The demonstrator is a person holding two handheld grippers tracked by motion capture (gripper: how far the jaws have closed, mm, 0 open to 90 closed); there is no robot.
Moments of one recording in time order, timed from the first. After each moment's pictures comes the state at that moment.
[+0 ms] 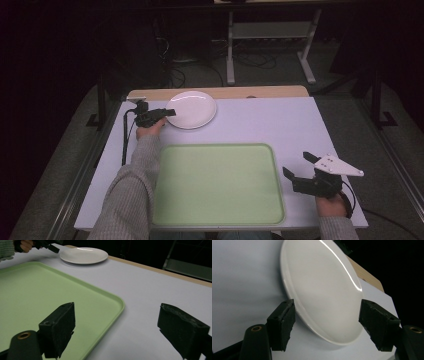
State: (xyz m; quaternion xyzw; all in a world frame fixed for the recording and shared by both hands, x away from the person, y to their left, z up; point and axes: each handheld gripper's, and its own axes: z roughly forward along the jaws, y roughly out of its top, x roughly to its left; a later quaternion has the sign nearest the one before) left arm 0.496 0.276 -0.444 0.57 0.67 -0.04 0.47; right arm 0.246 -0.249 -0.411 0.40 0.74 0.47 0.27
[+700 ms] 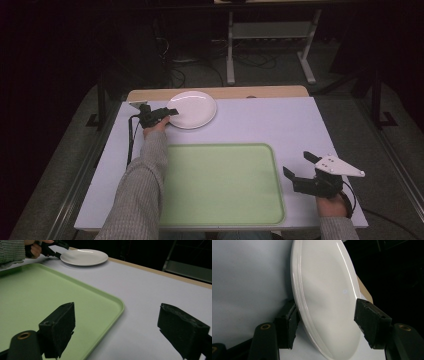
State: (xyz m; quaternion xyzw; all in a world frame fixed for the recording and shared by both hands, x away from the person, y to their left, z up) left arm 0.507 0.271 -0.466 0.48 0.72 -0.10 0.49; right arm 0.245 -0.250 -0.410 0.40 0.74 0.48 0.27
